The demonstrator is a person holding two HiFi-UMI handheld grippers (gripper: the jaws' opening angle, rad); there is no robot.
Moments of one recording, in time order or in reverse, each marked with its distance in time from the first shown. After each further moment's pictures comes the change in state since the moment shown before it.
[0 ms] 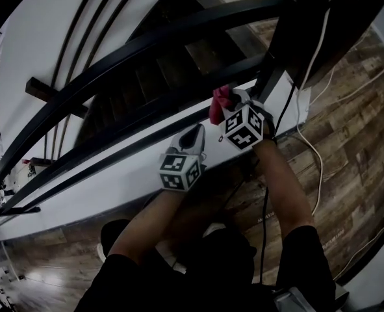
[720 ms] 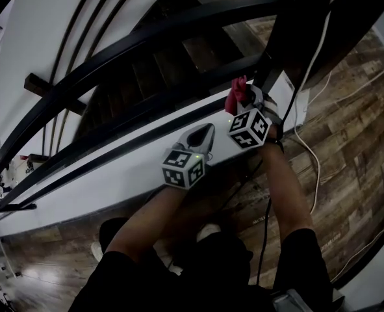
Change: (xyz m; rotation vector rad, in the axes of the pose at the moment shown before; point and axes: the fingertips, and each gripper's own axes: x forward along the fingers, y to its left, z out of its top) left arm 0.024 -0.038 -0.007 -0.051 0.031 -0.128; right arm -0.013 -0.060 -0.041 -0.057 0.071 -0.300
